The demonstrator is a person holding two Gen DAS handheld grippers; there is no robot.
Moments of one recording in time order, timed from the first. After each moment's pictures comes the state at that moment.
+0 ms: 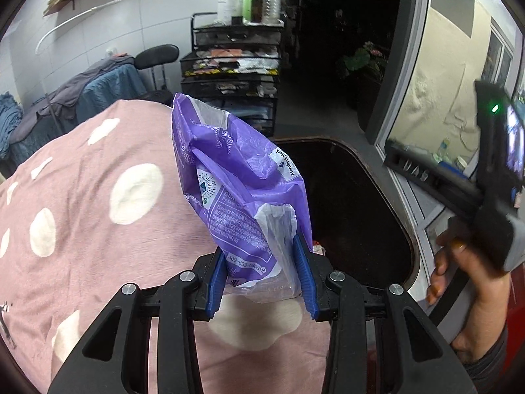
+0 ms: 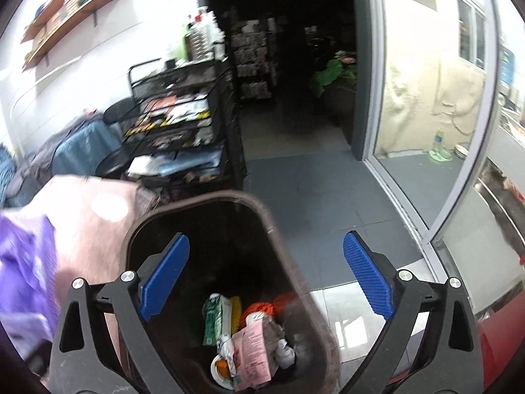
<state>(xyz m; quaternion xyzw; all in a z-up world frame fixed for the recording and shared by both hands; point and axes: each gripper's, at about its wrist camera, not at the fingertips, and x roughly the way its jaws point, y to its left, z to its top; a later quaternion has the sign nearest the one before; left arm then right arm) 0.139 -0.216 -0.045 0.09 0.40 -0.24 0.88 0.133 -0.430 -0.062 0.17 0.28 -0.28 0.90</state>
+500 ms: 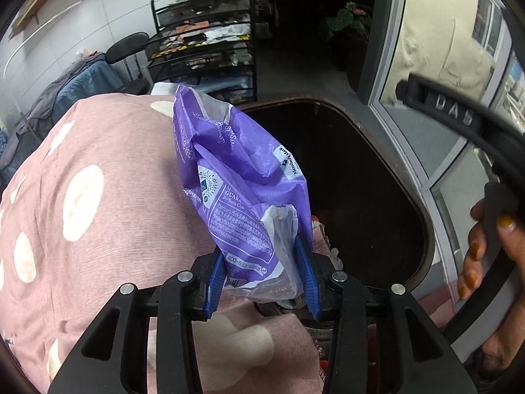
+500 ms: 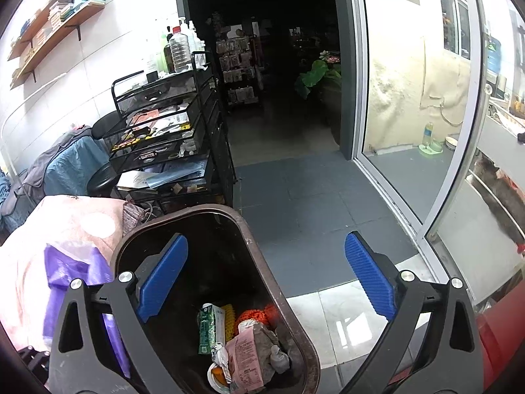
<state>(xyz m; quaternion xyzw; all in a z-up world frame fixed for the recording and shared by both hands) 0.156 -0.261 -0.077 0.17 0.44 -0.26 0.84 0.127 -0.448 -0.056 0.18 0.28 -0.29 0.90</state>
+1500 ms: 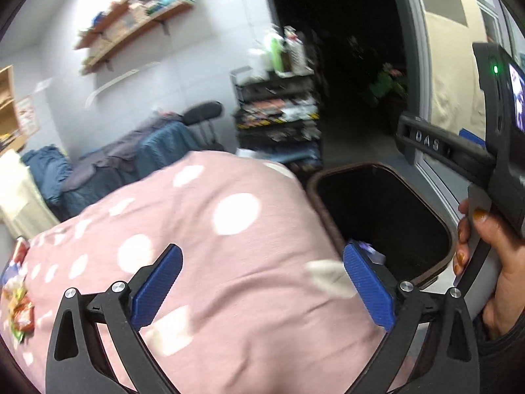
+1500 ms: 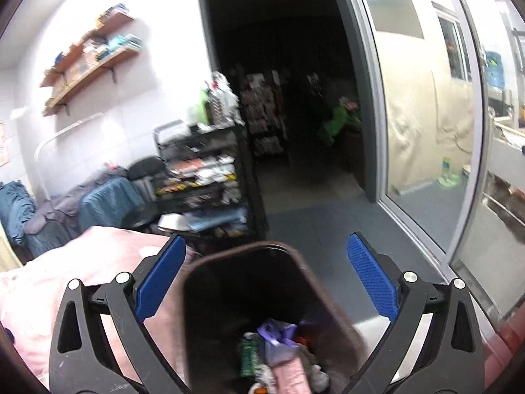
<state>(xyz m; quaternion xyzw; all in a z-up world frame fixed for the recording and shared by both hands) 0.075 -0.140 -0.008 0.16 0.26 -0.15 0.94 0.090 -0.361 -0.022 0.16 0.14 -0.25 0.94</state>
